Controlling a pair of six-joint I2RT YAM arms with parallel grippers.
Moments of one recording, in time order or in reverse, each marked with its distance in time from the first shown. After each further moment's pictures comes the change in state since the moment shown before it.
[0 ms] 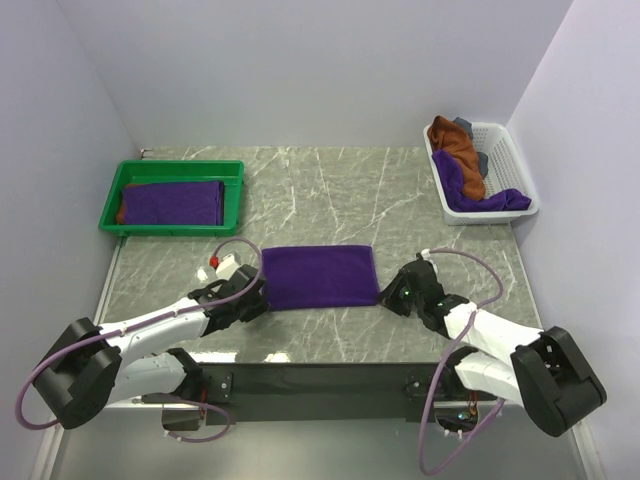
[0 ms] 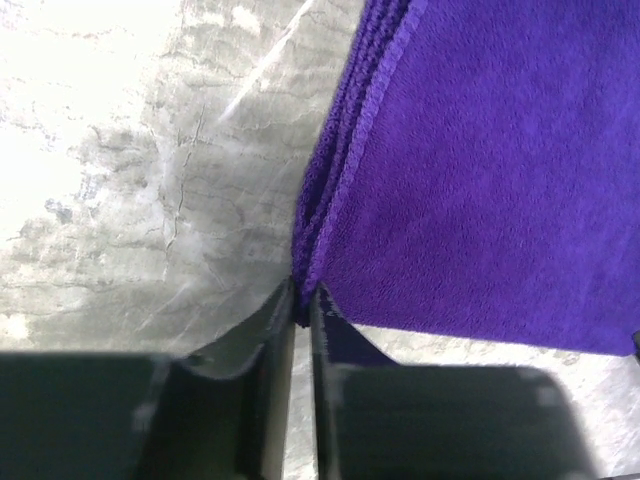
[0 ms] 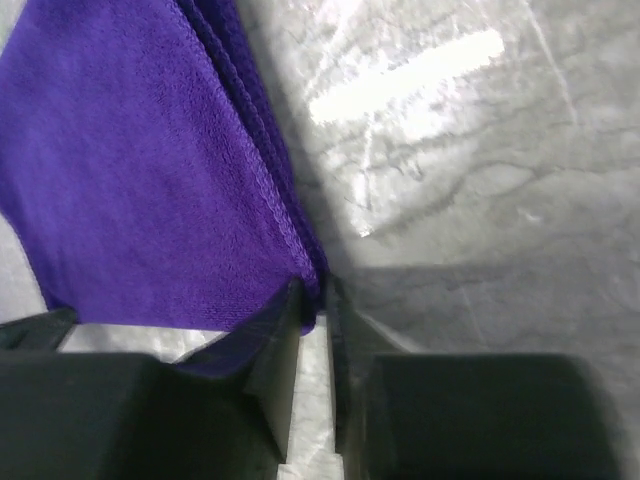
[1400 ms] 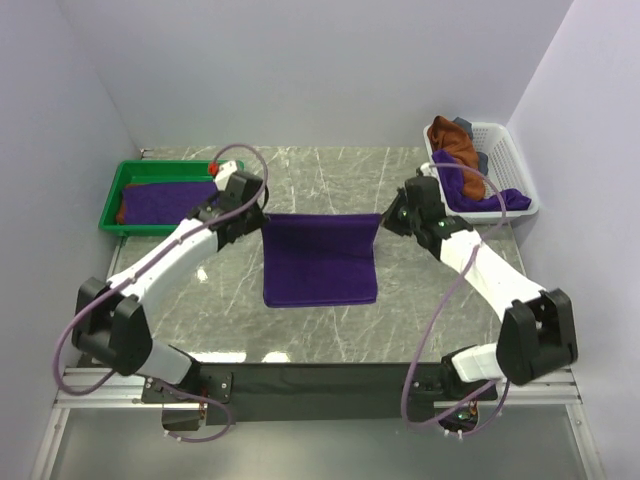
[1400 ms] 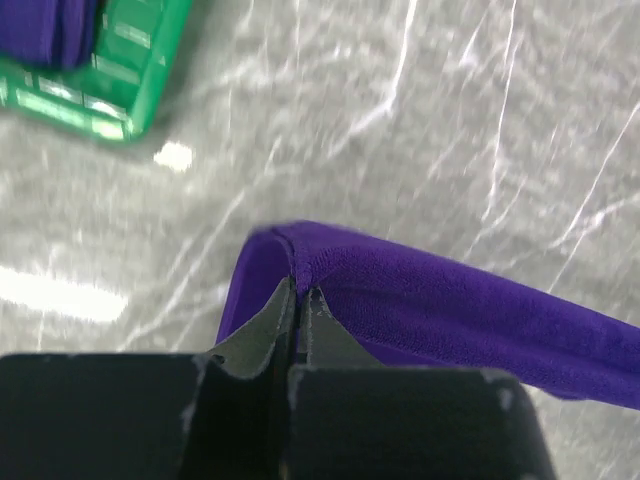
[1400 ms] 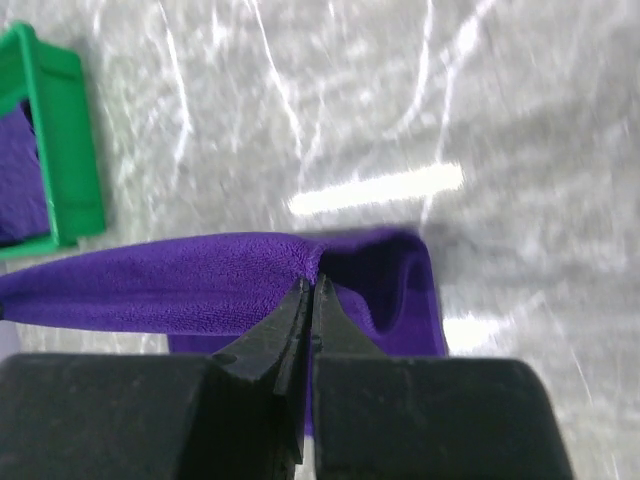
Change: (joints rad) left arm 0.243 0.296 0.705 -0.237 -0.070 0.358; right arm -0.138 0.234 0.680 -0.297 0.050 -0.270
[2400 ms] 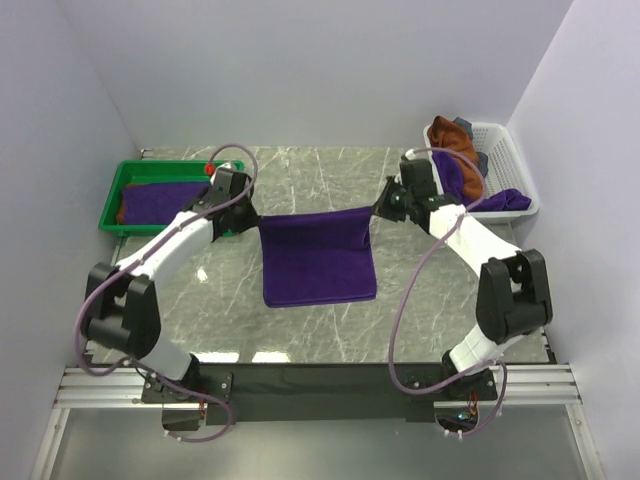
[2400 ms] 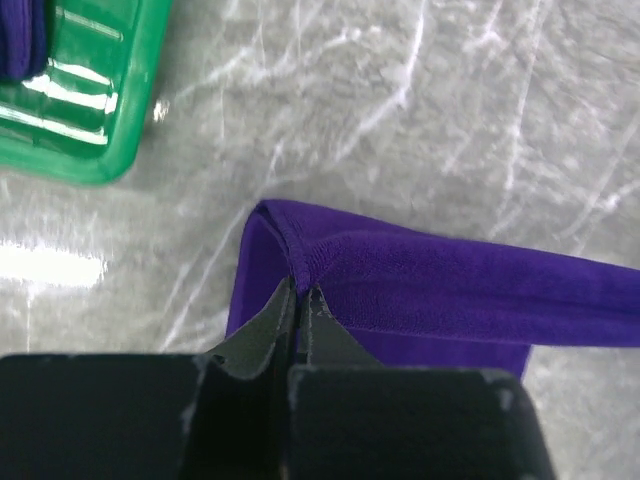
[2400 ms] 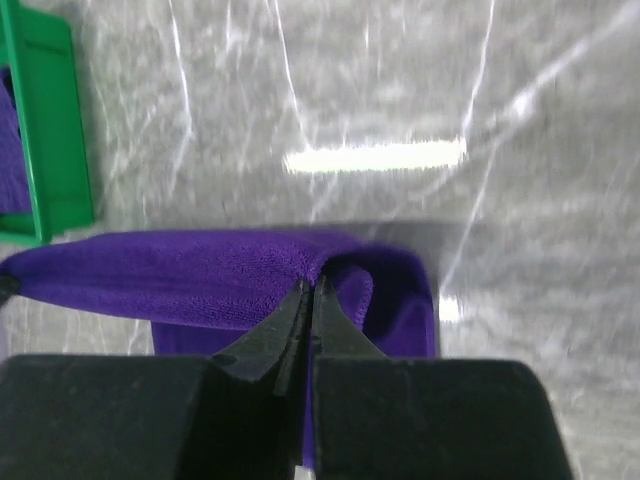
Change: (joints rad) left arm 0.156 0.143 0.039 0.071 0.232 0.098; right arm -0.066 0.296 0.244 0.000 -0.172 -0.131
